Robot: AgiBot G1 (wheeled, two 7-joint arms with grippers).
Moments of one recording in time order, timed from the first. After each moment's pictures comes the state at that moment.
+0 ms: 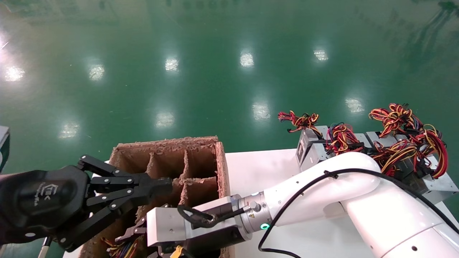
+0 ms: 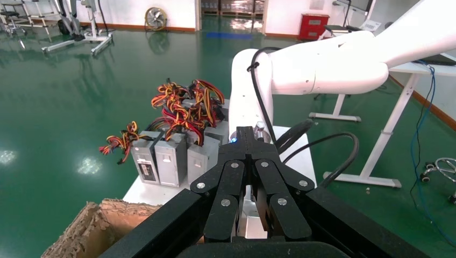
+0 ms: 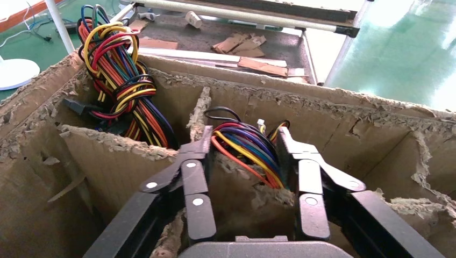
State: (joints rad) left arm -1.10 0.55 0.43 -1.24 0.61 1.42 -0.09; right arm 1.37 -1.34 -0.75 0.78 -1.25 -1.36 -0.20
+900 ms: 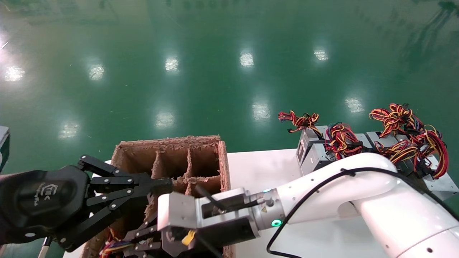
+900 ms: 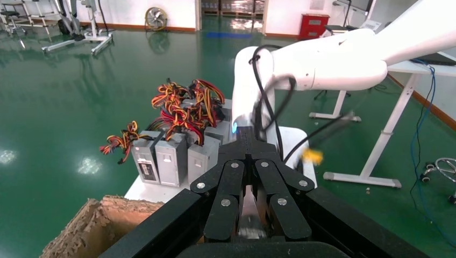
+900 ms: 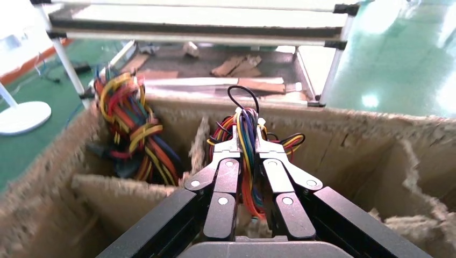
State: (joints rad) left arm -1.10 0.55 0.43 -1.24 0.61 1.42 -0.09; right arm 1.37 -1.28 -0.73 0.81 -1.11 -1.40 -0.13
